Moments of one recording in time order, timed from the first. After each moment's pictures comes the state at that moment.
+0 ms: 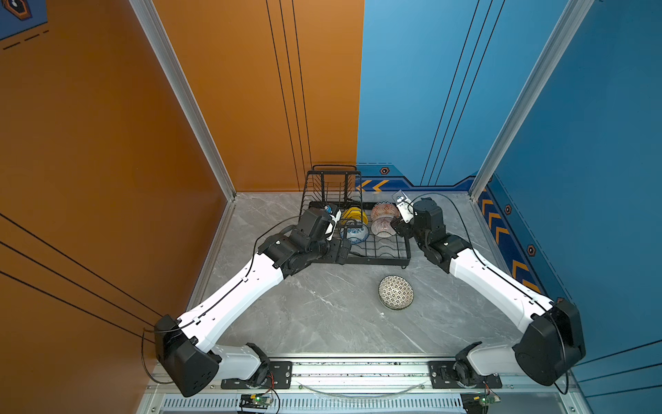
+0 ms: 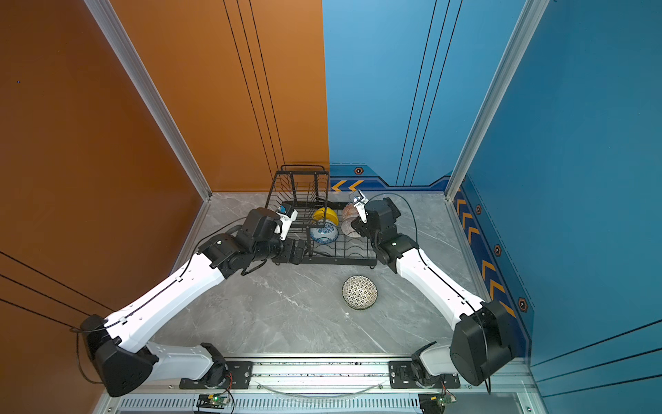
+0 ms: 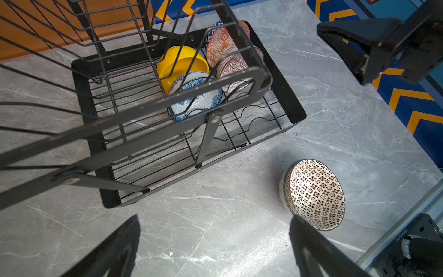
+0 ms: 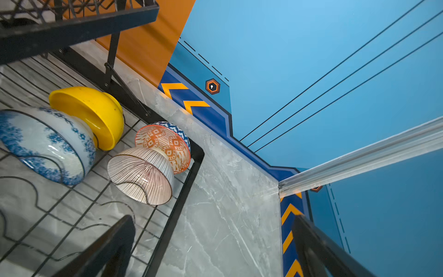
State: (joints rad) left arm -0.66 1.33 1.32 -0.74 -0.05 -0.25; right arm 0.48 1.38 1.16 -0.23 0.43 -0.39
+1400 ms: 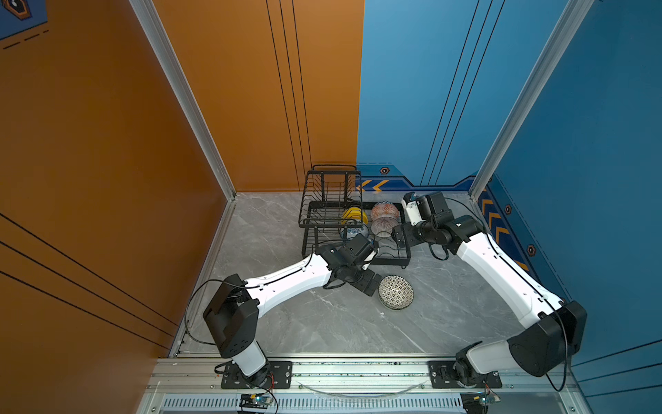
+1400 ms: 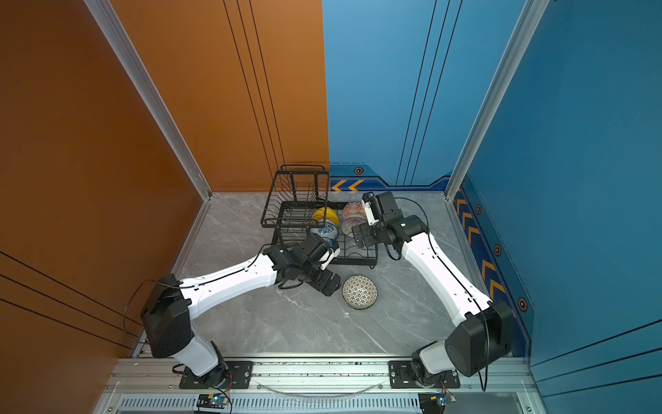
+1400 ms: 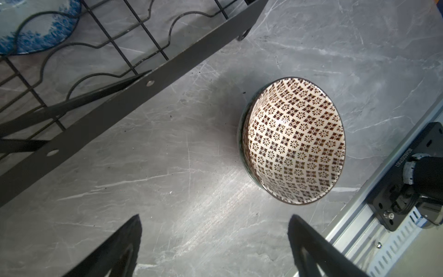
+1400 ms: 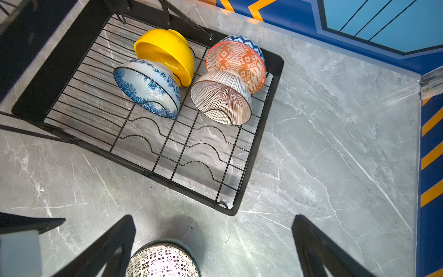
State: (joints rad) left arm -0.89 1.66 1.29 -0.69 0.07 -0.28; right arm 0.41 1.44 1.40 -0.83 0.07 0.05
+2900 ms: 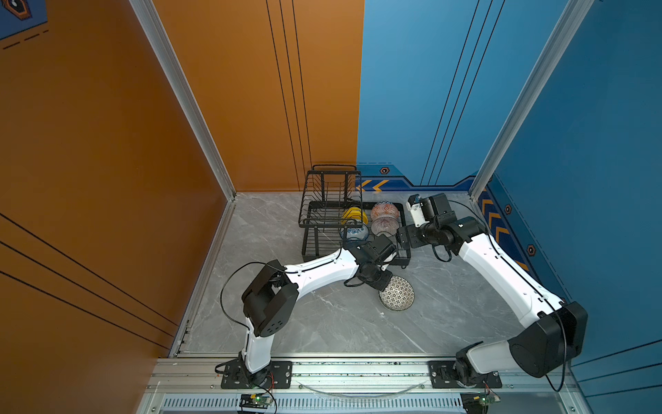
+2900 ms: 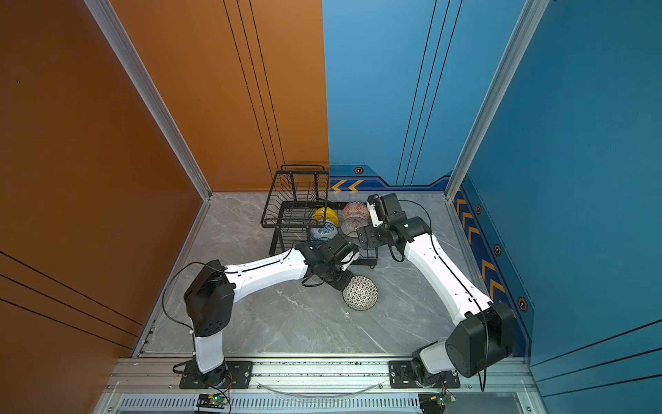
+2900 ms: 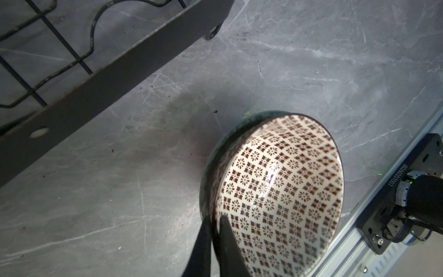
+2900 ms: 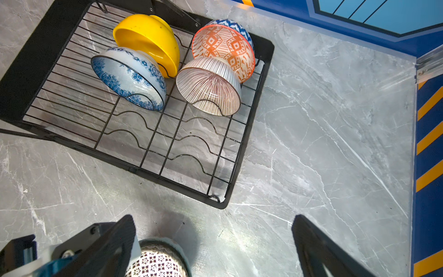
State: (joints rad) left arm -0.93 1.91 1.50 -0.71 0.14 -0.32; right arm 0.38 1.43 1.36 -0.83 0.07 0.05
